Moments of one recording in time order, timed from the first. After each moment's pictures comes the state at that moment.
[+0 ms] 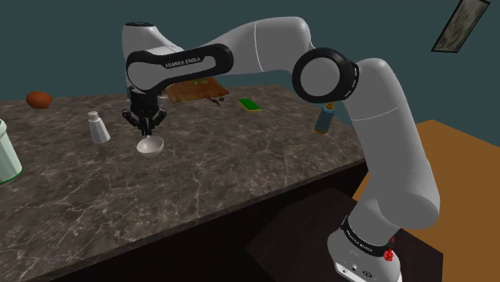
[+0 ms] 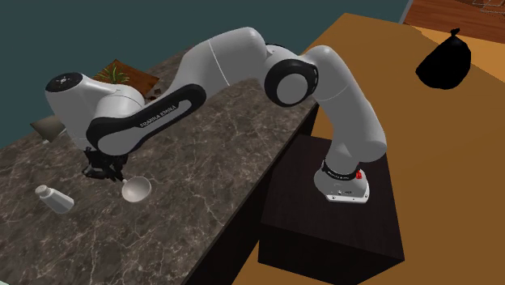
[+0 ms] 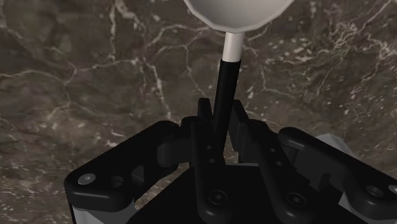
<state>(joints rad) 0.20 0.71 0.30 -1.21 -0.23 2.04 0.84</state>
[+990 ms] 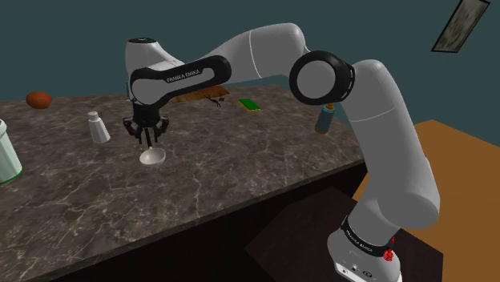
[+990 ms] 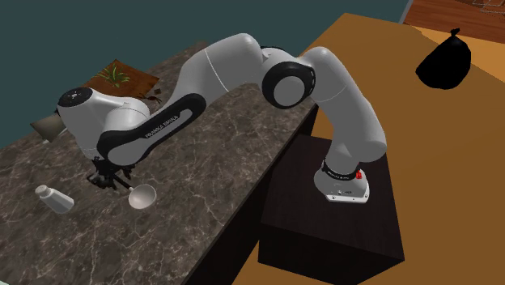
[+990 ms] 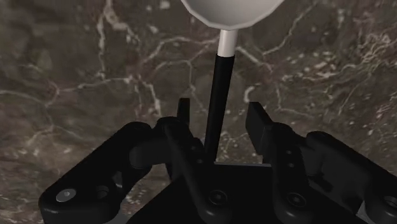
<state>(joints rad) 0.20 0.73 0.30 -1.27 -0.23 2.12 0.85</state>
